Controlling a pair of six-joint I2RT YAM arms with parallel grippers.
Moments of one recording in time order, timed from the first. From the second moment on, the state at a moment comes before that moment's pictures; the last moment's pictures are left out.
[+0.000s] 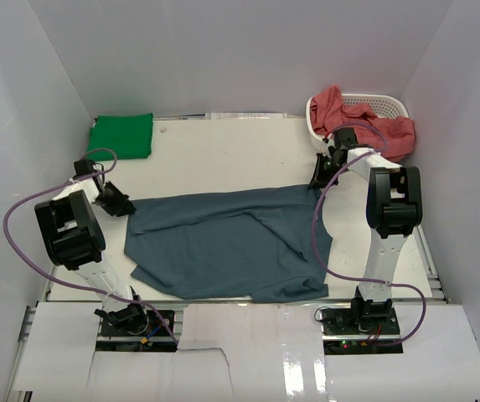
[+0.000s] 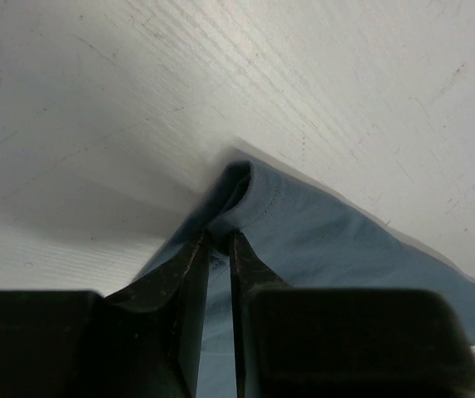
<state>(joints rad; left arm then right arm) 0.36 1.81 1.12 -0.51 0.28 -0.47 0.09 2.07 1.46 -0.52 -0.36 0.21</state>
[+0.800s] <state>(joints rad) 0.36 1.83 1.29 -0.60 0.28 -0.45 0.09 2.07 1.45 -0.51 -0.36 0.21</state>
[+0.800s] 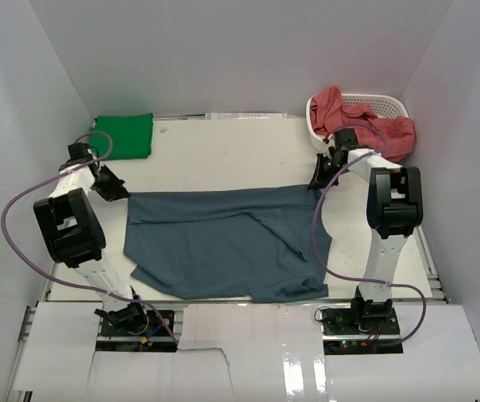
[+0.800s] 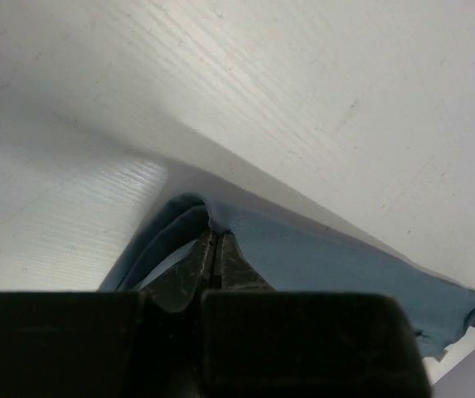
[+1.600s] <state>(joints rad) 0.35 1.96 1.44 -0.68 0.20 -0.43 0.08 2.04 1.41 -0.49 -0.34 0.23</state>
